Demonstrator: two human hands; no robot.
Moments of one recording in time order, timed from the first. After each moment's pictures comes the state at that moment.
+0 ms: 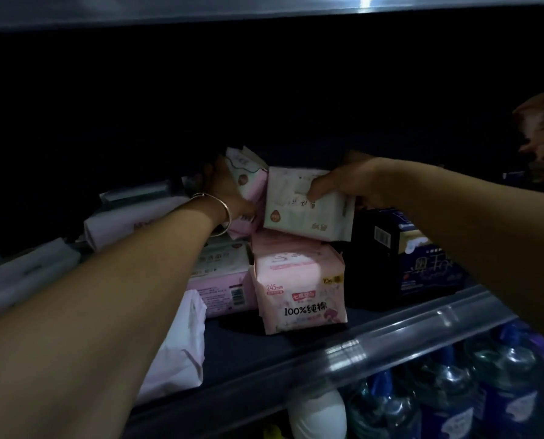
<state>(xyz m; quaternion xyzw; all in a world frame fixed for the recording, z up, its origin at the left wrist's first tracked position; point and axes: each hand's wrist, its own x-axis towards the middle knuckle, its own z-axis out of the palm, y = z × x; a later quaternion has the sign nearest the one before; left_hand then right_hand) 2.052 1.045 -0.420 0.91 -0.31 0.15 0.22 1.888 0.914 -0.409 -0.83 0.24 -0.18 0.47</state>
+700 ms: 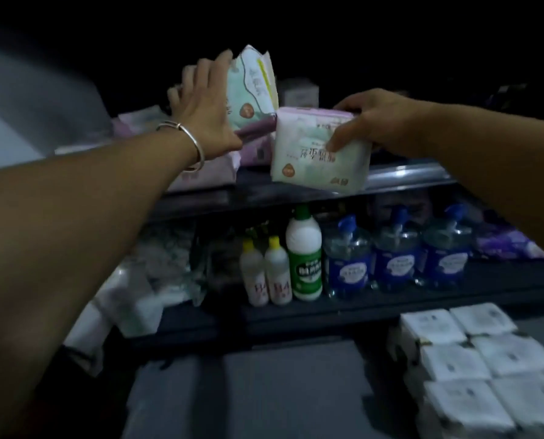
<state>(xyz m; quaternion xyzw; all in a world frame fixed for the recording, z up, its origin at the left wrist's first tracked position) 1.826 1.215 -0.447 0.87 -0.35 0.32 0.13 1.689 1.015 -0.458 -0.89 0.07 -0.14 0.43</state>
